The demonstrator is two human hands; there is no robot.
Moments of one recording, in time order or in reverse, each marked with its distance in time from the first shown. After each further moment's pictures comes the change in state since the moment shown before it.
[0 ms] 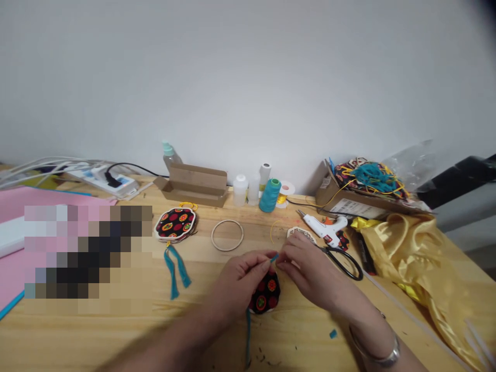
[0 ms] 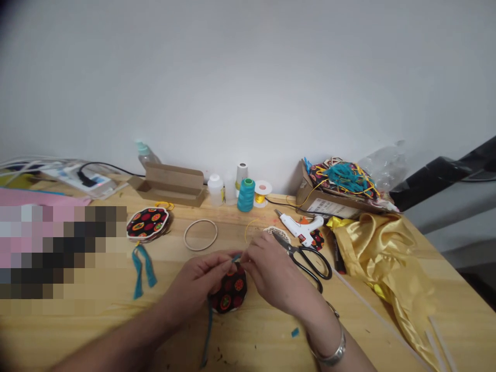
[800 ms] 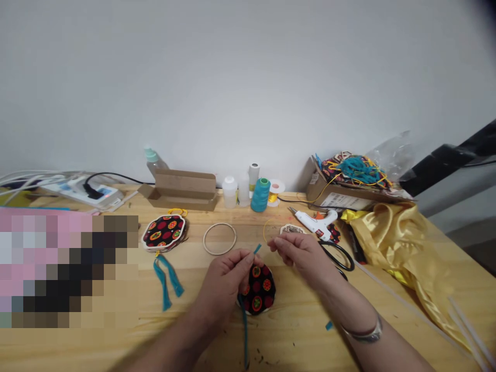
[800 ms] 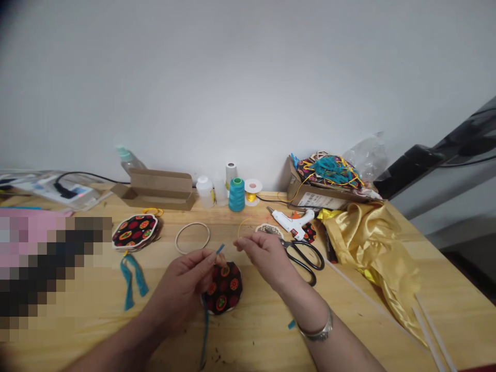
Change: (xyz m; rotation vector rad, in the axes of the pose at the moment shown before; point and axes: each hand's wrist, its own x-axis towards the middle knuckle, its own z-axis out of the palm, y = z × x) left_hand 0.004 -0.005 -0.004 -0.186 0.066 -0.042; right_hand 0.013 0.011 0.018 0.849 0.211 0.563
